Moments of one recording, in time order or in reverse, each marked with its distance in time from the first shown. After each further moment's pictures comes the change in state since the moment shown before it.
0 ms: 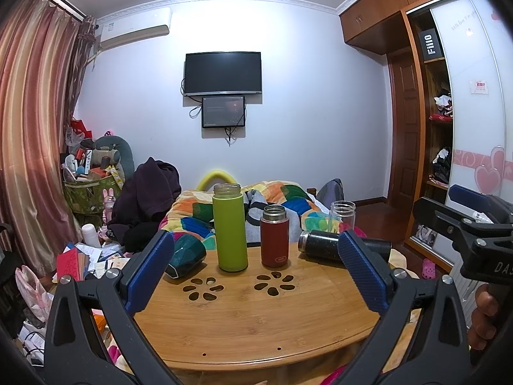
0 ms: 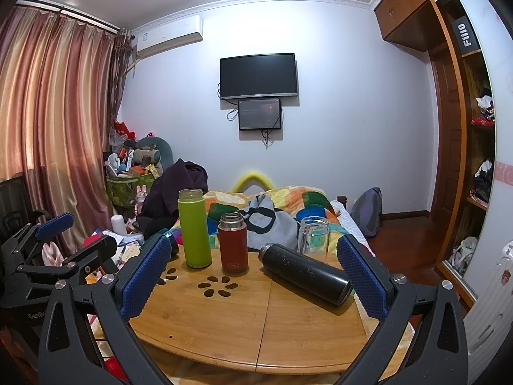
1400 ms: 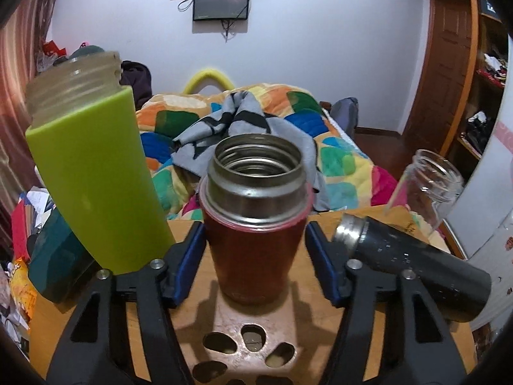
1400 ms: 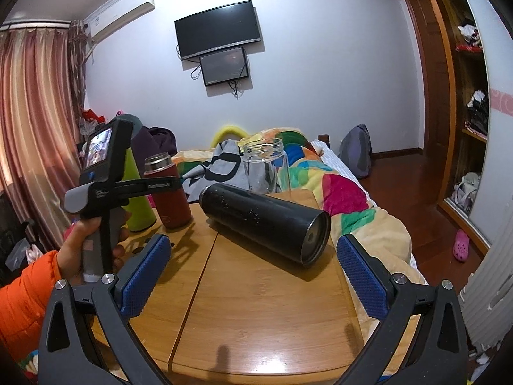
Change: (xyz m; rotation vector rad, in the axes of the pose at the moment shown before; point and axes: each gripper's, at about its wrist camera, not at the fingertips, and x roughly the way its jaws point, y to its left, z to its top) left arm 0.319 -0.027 -0.033 -0.085 0.479 0.013; right arm 0.086 -0.097 -0.071 0.179 0.202 -0.033
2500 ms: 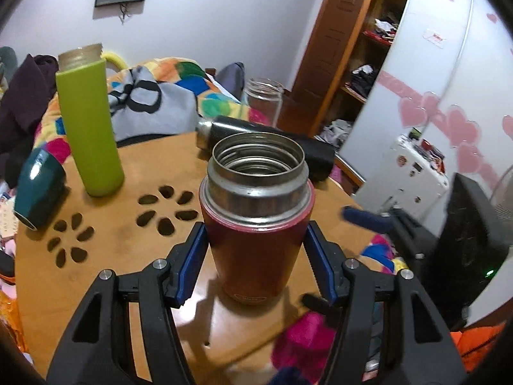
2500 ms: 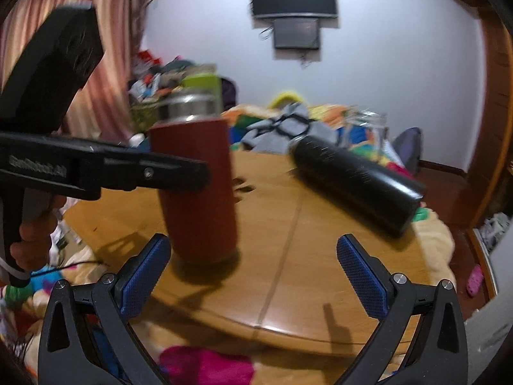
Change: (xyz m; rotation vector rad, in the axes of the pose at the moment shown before) left arm -0.151 0.005 -0.082 0.194 0.154 -0.510; right arm 0.015 0.074 -0.045 -0.246 0.173 0.203
